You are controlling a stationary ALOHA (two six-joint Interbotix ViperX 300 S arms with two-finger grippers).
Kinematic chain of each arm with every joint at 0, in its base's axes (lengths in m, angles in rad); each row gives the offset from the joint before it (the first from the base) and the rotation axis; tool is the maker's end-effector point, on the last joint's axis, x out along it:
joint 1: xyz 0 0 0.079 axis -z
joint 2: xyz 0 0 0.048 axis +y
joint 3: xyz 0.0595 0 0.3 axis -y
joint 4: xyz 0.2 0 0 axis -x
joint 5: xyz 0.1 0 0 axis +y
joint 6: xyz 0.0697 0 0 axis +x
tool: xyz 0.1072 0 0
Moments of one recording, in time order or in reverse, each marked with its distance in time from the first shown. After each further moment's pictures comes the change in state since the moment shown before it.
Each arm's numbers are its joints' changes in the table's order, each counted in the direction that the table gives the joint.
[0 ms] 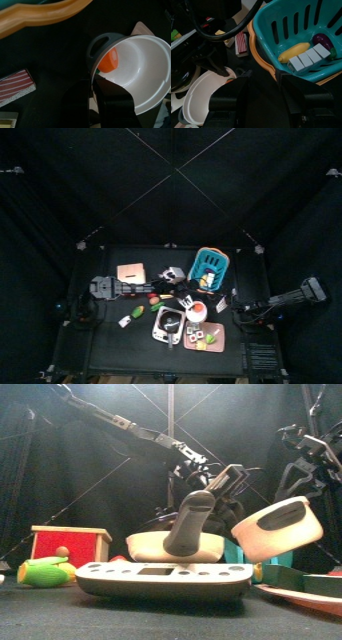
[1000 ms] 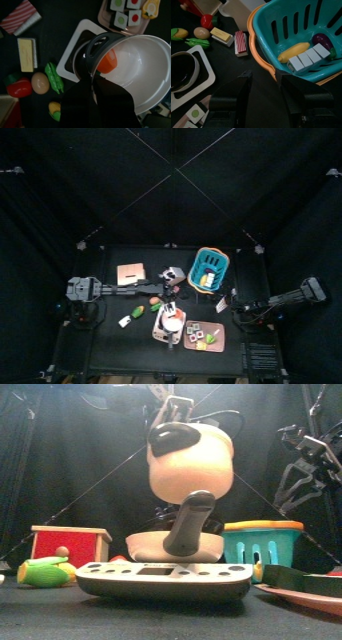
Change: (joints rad) left arm 0.117 -0.299 -0.069 -0.206 0.526 0.003; right arm 0.005 0.006 0.000 0.002 0.002 -0.002
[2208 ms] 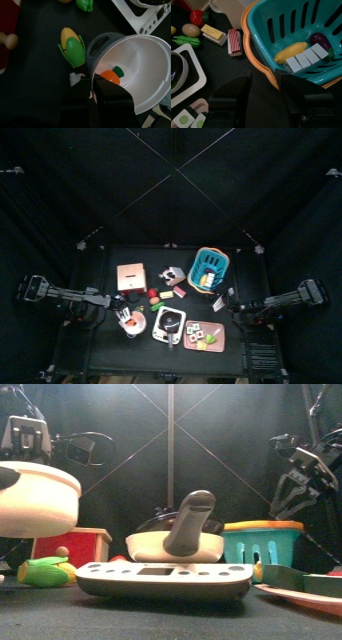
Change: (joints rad) left arm 0.141 -0.666 -0.982 -0.146 -0.456 -0.403; right arm 0.098 0.095 0.002 0.035 -0.067 0.011
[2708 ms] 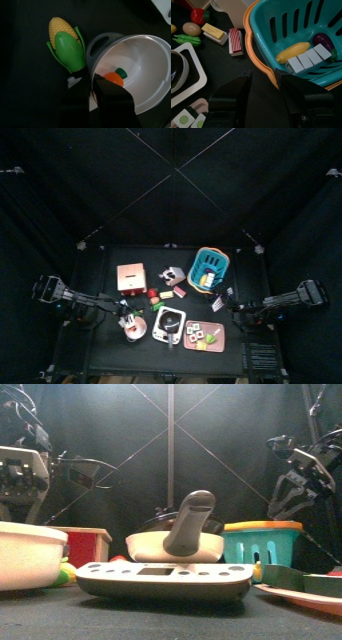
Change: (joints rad) left arm 0.051 0.227 0.009 -0.031 -0.087 0.012; right arm 0.017 0.015 0.005 0.005 -0.021 -0.008
